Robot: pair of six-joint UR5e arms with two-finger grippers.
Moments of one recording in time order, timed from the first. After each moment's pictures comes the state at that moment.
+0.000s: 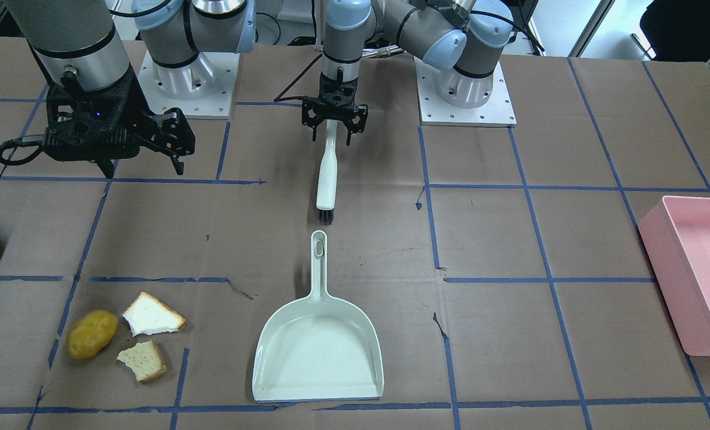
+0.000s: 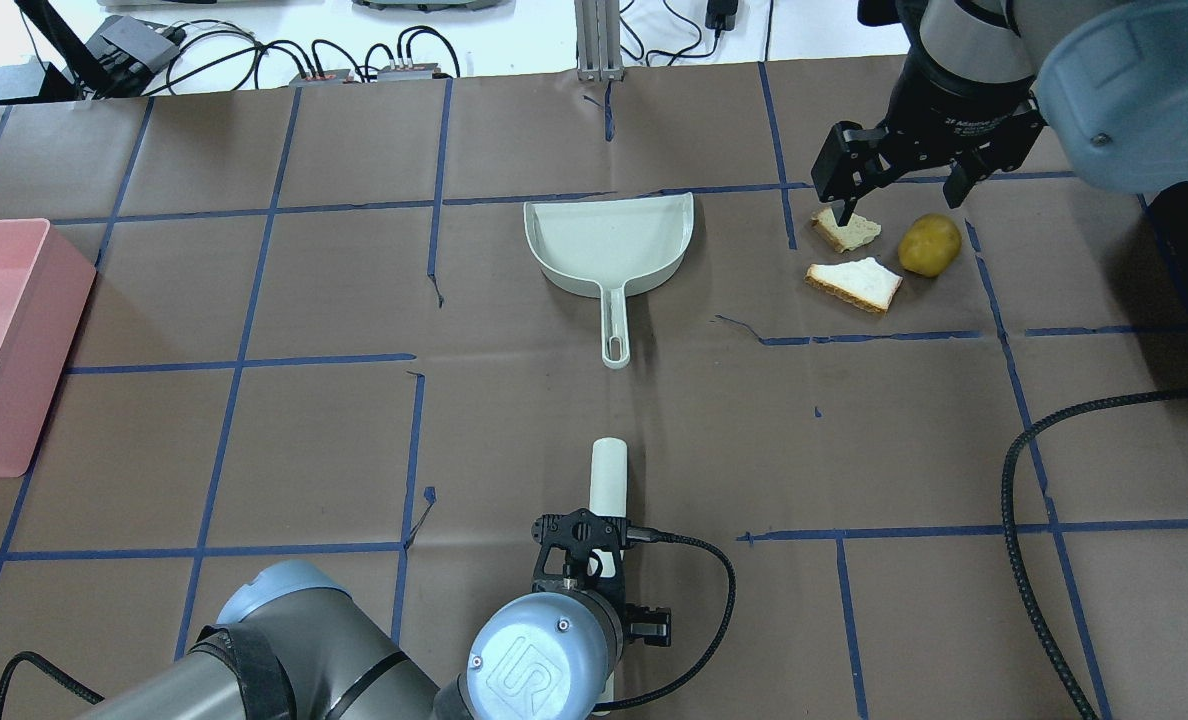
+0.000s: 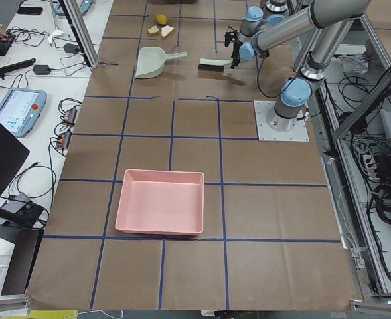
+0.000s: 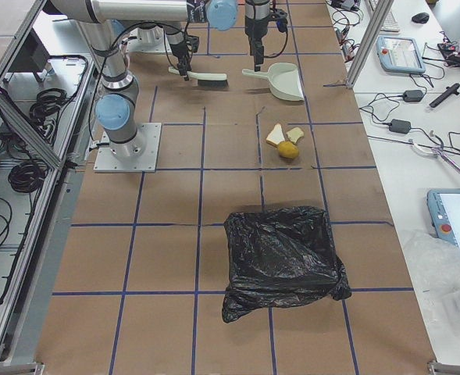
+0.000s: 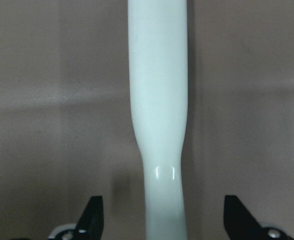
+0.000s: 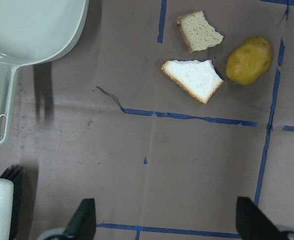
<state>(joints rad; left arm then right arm) -2.28 -1.58 -2.42 -0.52 1.61 -0.64 1.59 -1.54 1.57 -1.66 -1.60 -0.10</state>
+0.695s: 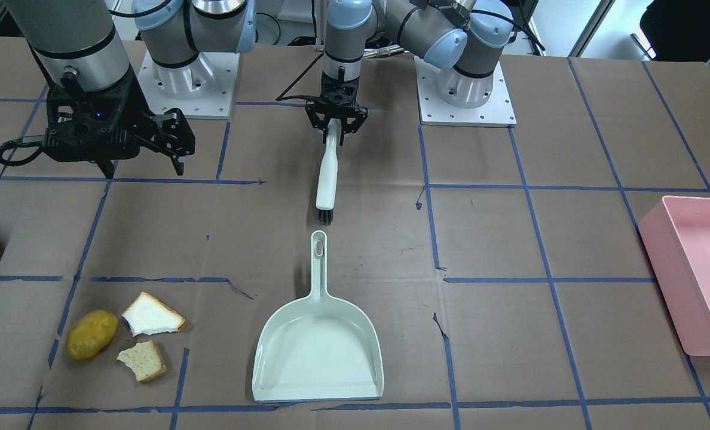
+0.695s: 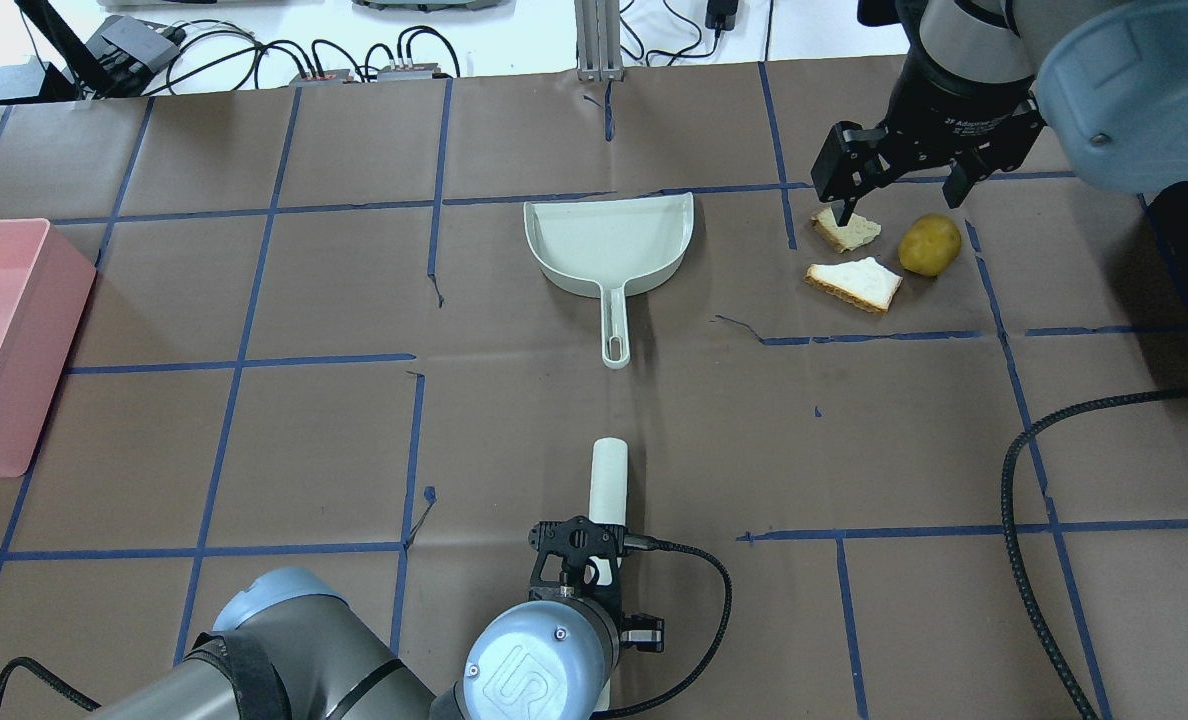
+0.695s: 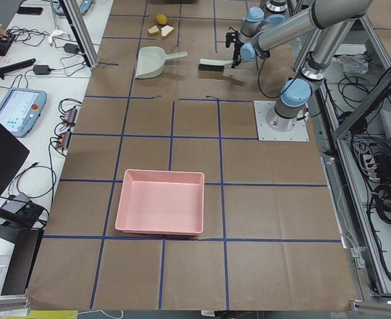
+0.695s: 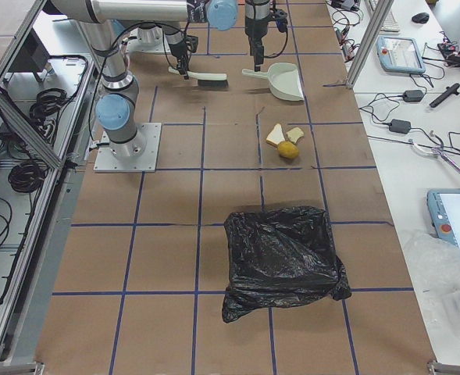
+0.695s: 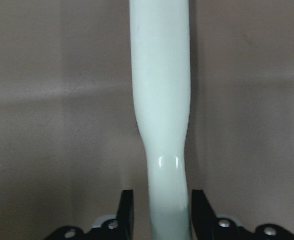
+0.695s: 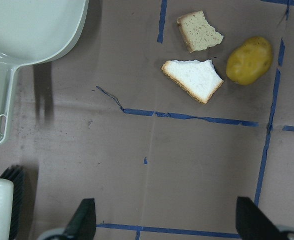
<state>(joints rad) -2.29 -1.58 -2.43 -0.53 1.62 -0.63 1.59 -1.53 1.57 -1.66 -1.60 -0.10</state>
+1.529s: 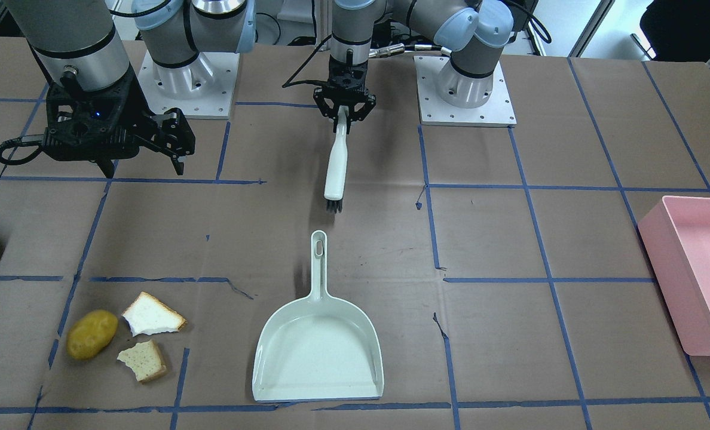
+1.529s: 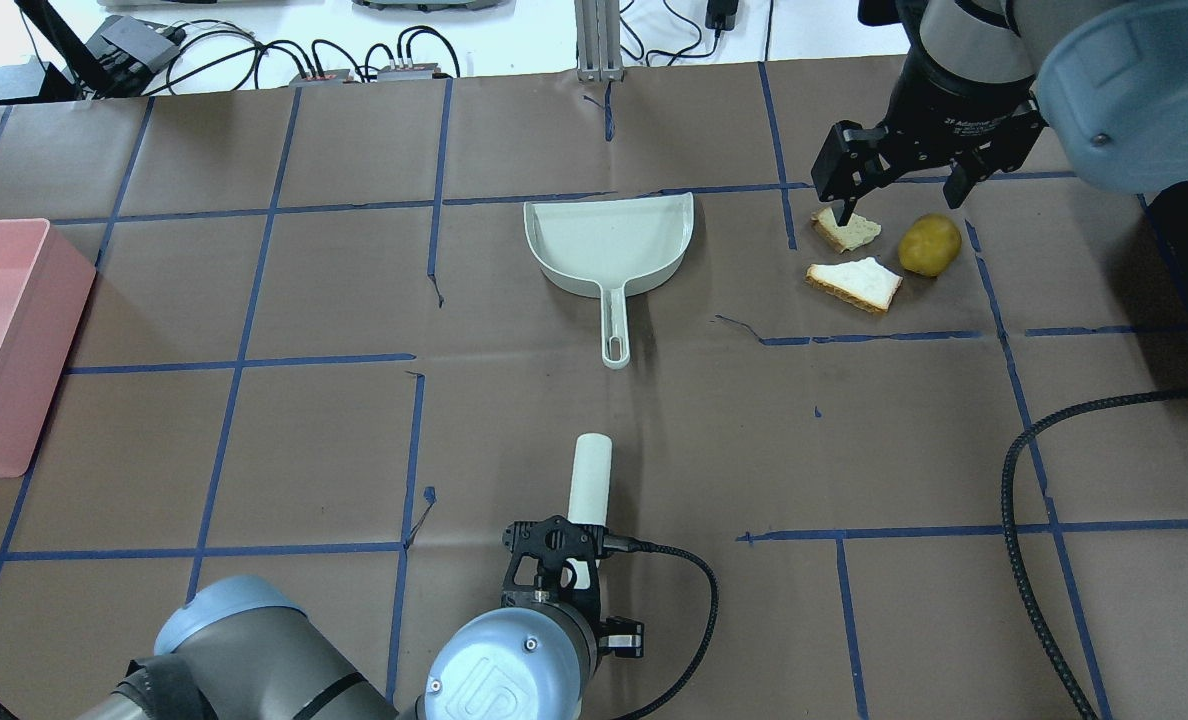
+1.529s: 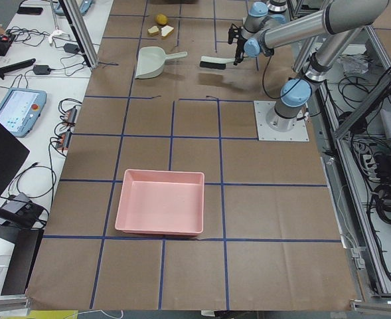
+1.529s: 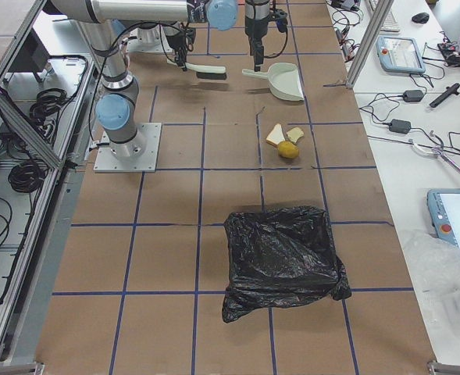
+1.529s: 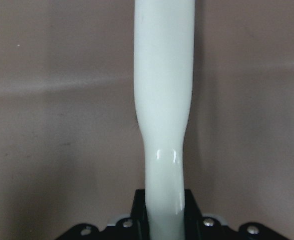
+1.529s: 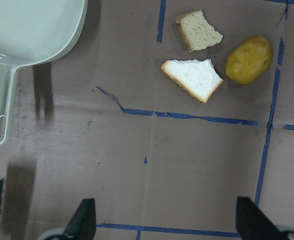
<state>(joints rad) -2.25 -1.42 -2.40 -0.74 1.65 -0.61 1.59 -1.54 1.57 -1.65 -1.60 -0.09</state>
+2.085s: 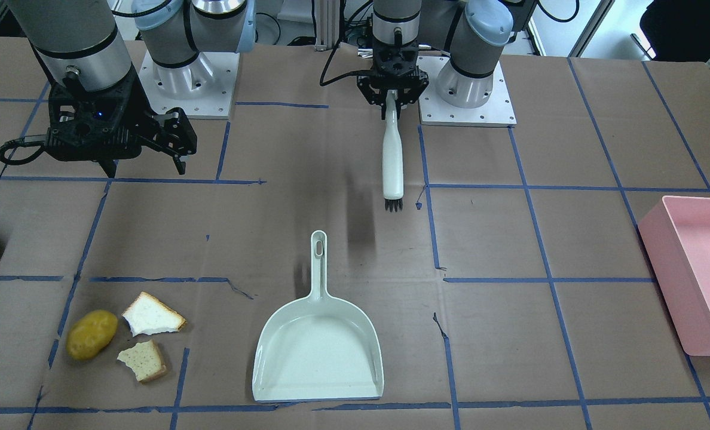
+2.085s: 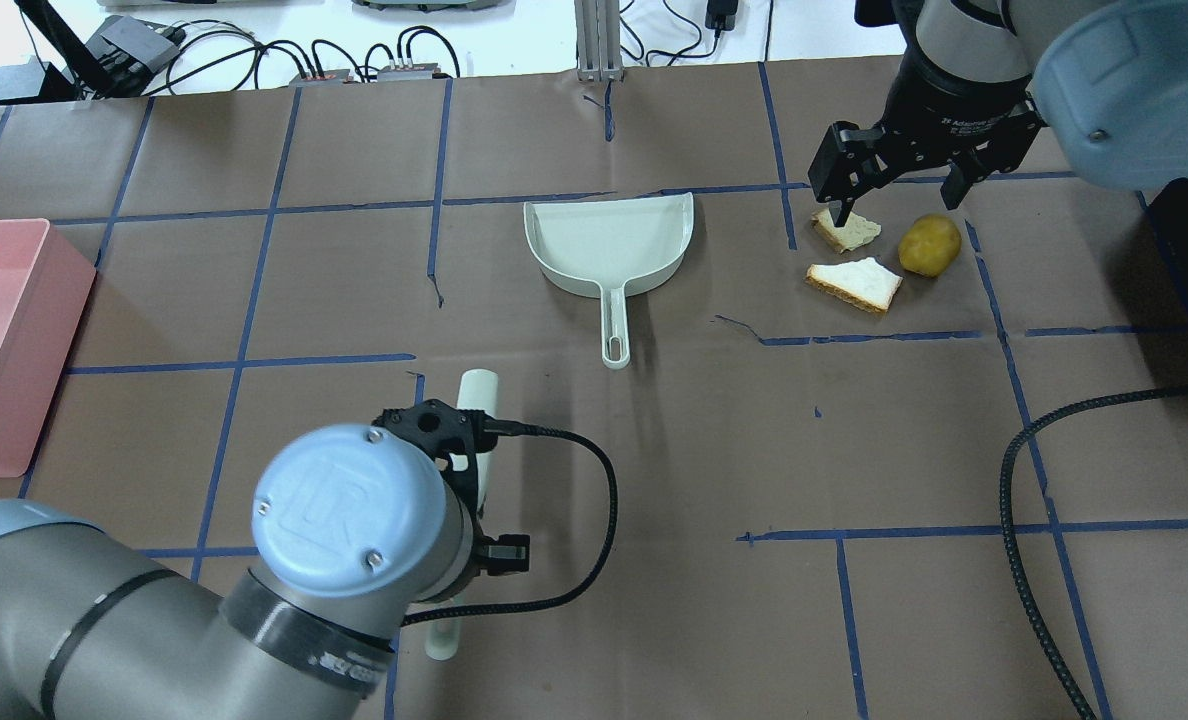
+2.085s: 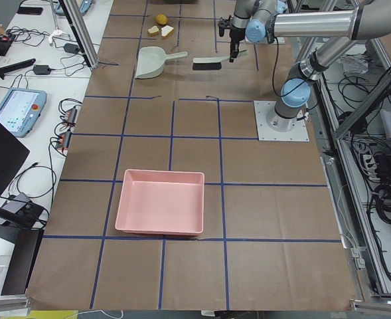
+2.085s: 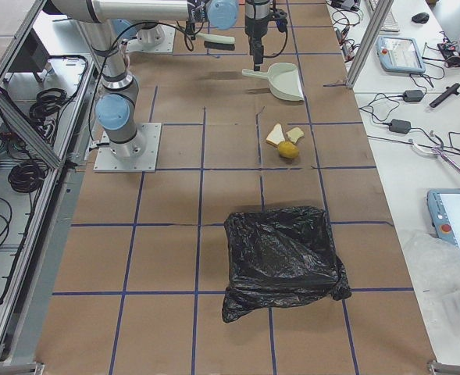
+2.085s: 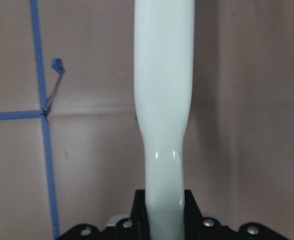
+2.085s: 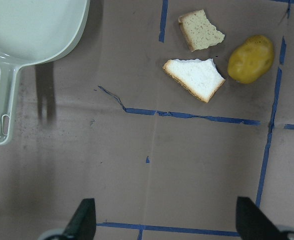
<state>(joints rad) -1.95 -1.24 -2.19 -1.27 1.67 -0.40 1.59 -1.53 1.56 -1.65 -1.60 -0.09</state>
